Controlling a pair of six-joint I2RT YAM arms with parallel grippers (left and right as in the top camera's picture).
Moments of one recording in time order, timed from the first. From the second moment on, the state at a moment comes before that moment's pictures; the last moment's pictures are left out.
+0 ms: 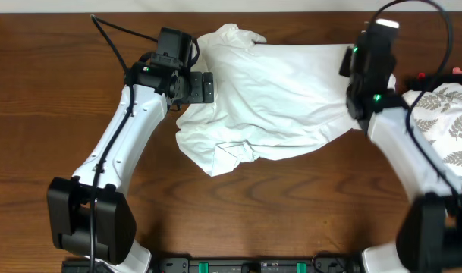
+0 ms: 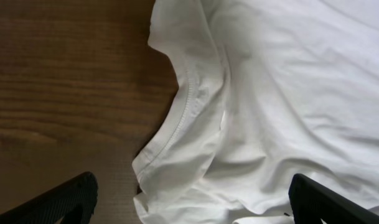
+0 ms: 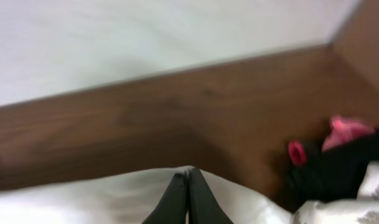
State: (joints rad) left arm -0.26 1.74 1.47 -0.83 0.00 -0.25; right arm 0.11 1.66 1.17 -0.06 0.47 0.24
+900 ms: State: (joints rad) left arm -0.26 1.74 1.47 -1.07 0.08 -0.25; right arm 0.02 1.69 1.46 -1.05 0.09 0.20
